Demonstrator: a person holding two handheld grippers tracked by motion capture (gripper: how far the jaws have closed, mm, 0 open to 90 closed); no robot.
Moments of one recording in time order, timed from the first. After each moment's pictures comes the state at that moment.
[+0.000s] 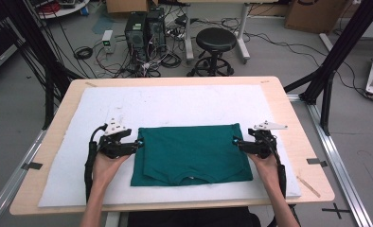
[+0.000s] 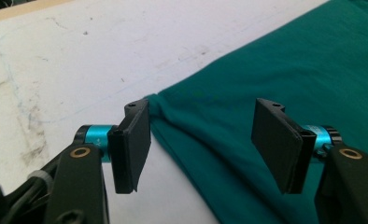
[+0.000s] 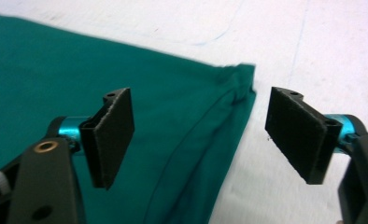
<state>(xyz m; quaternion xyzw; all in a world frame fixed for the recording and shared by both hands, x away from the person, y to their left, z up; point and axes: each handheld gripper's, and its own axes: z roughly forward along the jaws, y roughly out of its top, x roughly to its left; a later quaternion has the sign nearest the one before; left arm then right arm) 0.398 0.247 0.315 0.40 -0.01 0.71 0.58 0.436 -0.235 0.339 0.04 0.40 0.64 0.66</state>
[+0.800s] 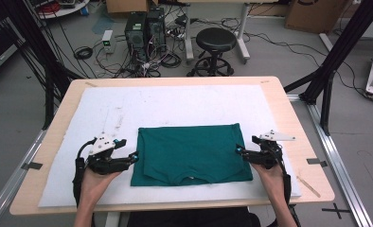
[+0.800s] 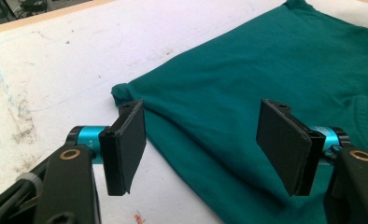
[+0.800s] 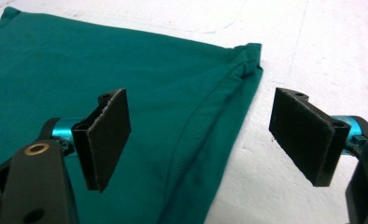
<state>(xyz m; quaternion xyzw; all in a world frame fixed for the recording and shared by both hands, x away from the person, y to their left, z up) 0.394 0.255 0.273 0.40 -0.05 0.71 0.58 0.438 -0.242 0.310 0.02 0.39 0.65 0.65</state>
